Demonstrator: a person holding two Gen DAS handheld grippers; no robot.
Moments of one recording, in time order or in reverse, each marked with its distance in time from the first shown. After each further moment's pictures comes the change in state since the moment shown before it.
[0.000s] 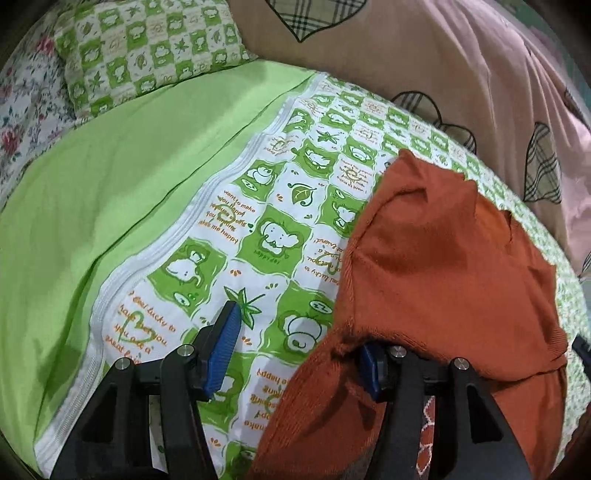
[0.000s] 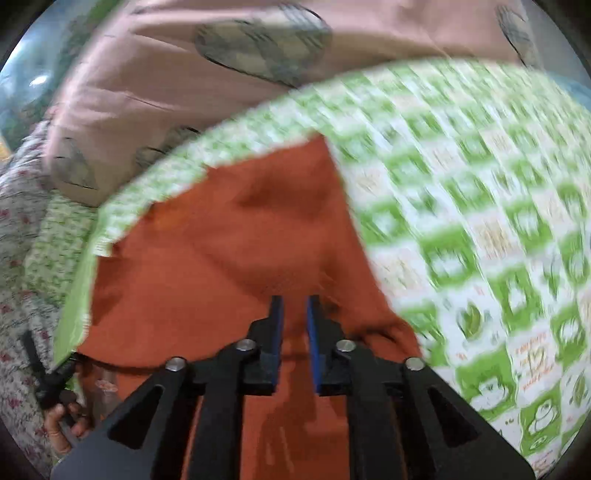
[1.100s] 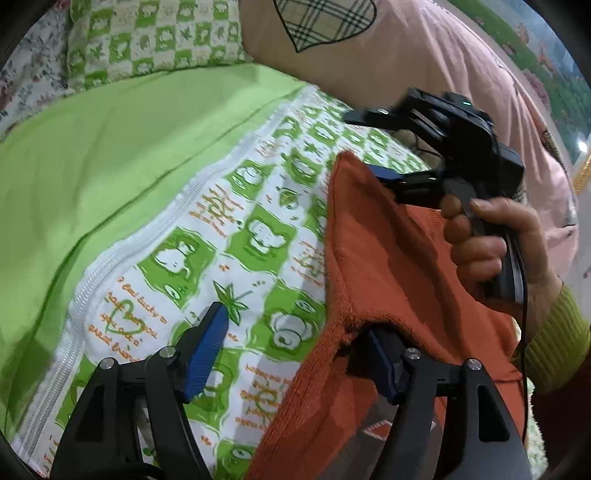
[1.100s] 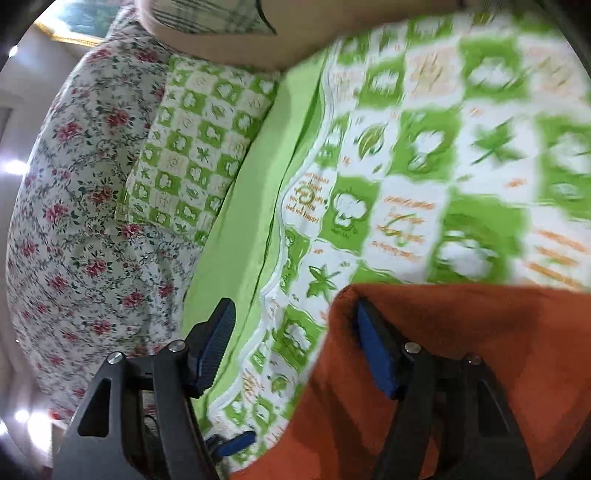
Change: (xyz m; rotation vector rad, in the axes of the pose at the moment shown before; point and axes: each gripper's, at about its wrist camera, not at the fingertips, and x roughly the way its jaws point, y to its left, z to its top) left arm -0.005 0.022 -0.005 -0.088 -0.021 -0.211; right arm 0.267 0.306 0.041 -0.250 0.539 0.663
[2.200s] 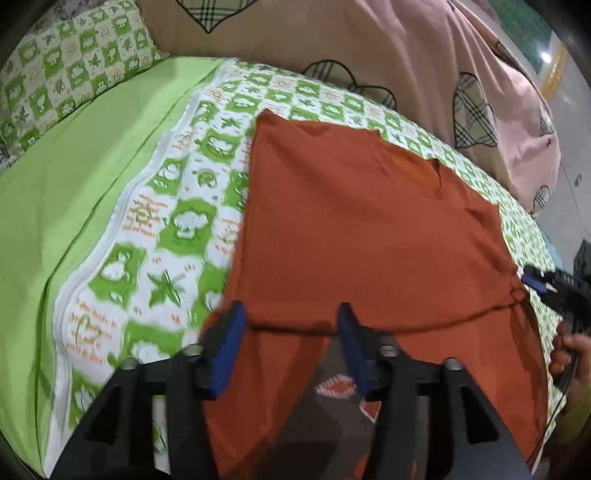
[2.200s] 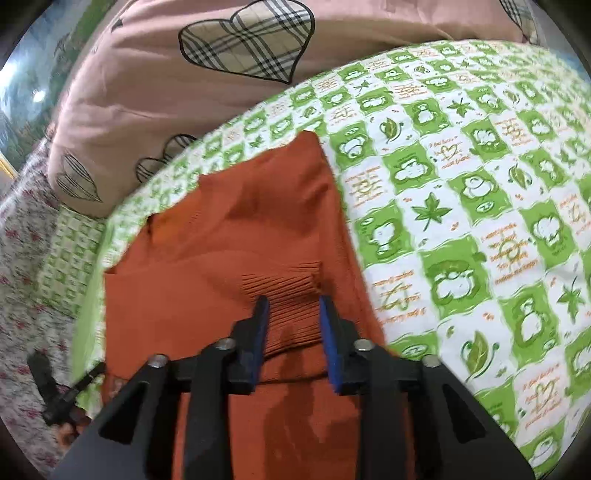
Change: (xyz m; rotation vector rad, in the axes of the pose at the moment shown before) left arm -0.002 -0.055 -0.001 0.287 0.163 0.026; right arm -0.311 -0.106 -0.235 0.348 -0.515 -0.598
